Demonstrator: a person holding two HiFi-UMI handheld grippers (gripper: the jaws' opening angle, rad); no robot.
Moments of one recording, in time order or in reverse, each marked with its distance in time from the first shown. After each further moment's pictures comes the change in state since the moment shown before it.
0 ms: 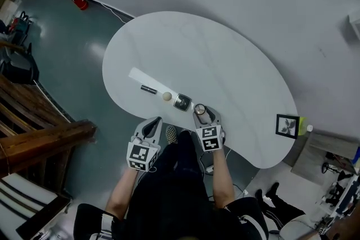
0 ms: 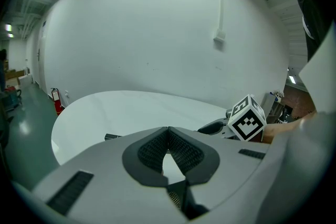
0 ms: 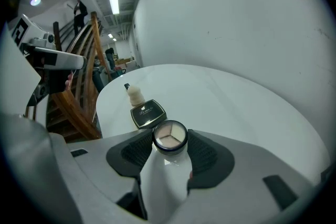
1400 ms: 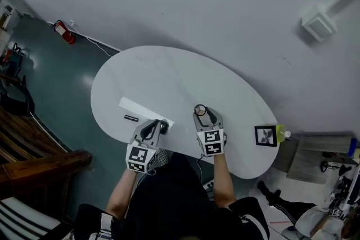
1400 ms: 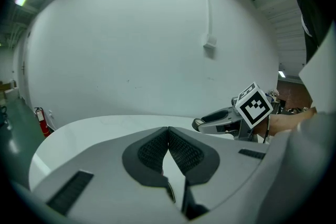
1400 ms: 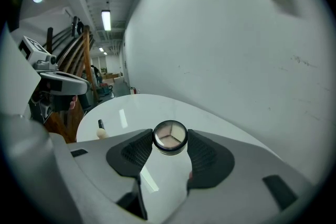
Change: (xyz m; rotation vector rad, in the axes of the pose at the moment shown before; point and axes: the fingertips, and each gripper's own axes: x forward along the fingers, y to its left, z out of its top) left arm 0.068 -0.054 0.117 0.114 -0.092 -0.080; right arm -0.083 -0.126 0.110 0.038 -0.198 -0.137
